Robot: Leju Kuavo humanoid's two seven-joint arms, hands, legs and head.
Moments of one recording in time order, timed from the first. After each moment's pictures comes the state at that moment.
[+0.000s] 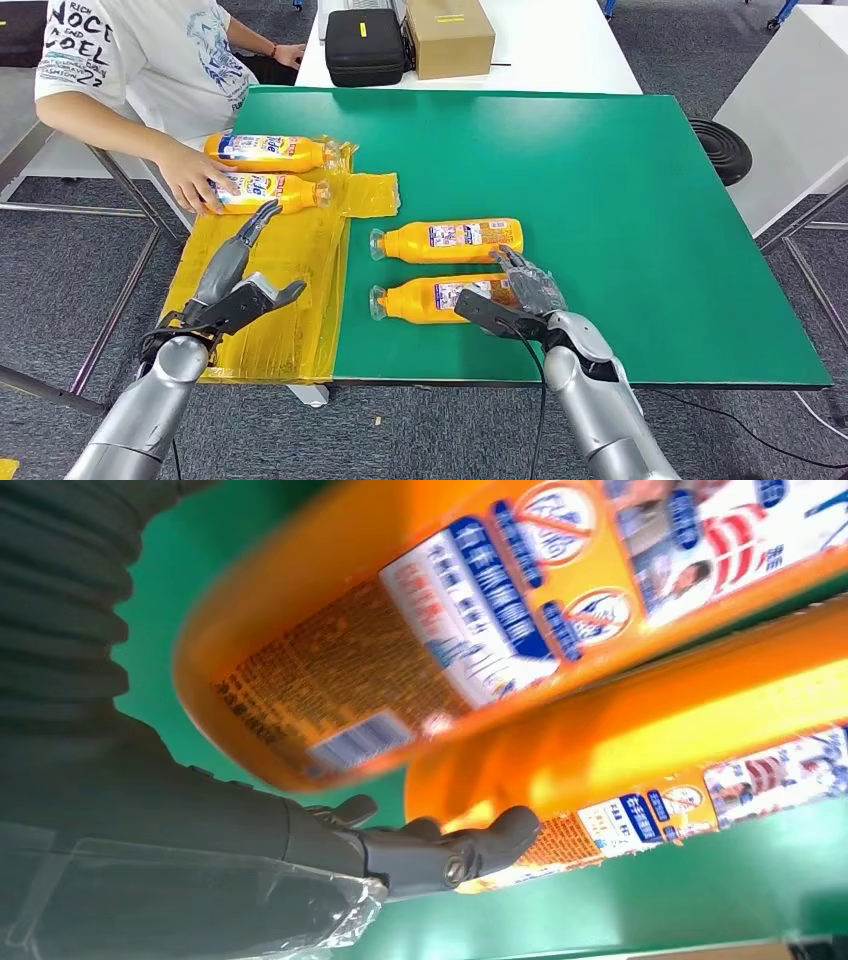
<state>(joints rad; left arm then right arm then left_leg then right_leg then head) -0.36 0.08 -0.22 -1.13 -0.61 0.00 -0.46 -0.36 0.00 0.21 -1.06 1.04 0.08 -0.14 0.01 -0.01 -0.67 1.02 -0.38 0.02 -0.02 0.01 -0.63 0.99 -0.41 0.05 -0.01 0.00</state>
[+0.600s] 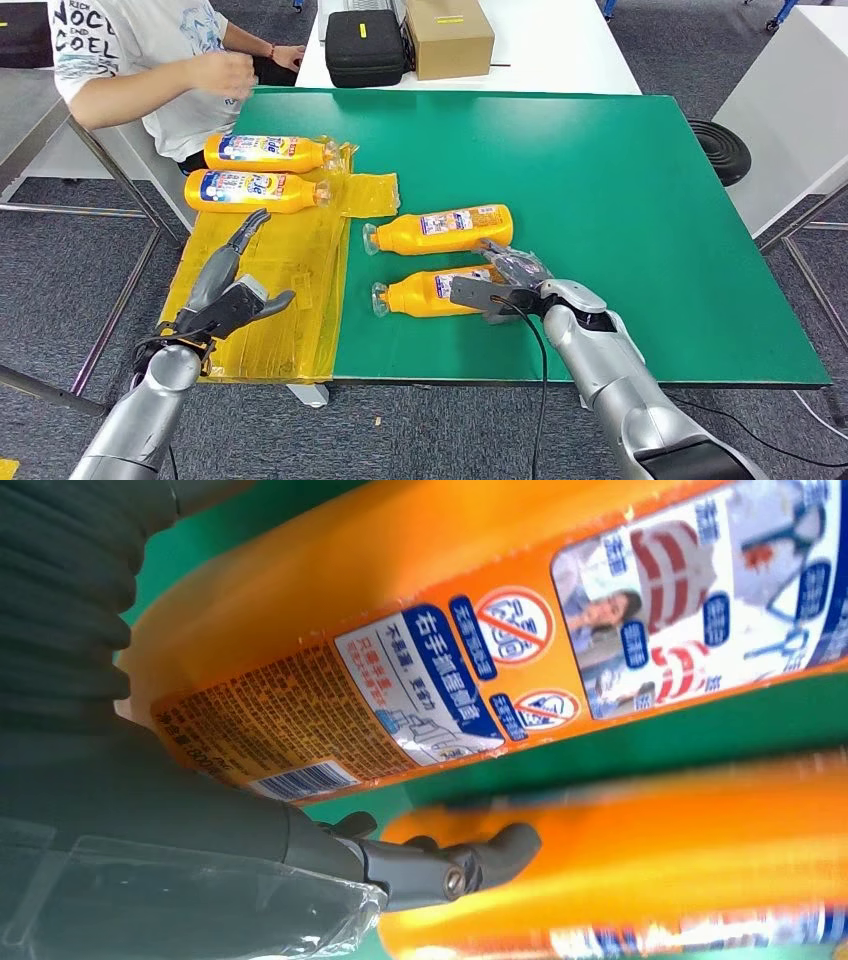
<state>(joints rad) -0.33 0.08 -0.17 -1.15 -0.60 -0.03 -0.42 -0.62 -0.04 0.34 -0.73 0.99 0.26 -0.26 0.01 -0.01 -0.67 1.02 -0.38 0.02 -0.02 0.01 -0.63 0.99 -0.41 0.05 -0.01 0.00</state>
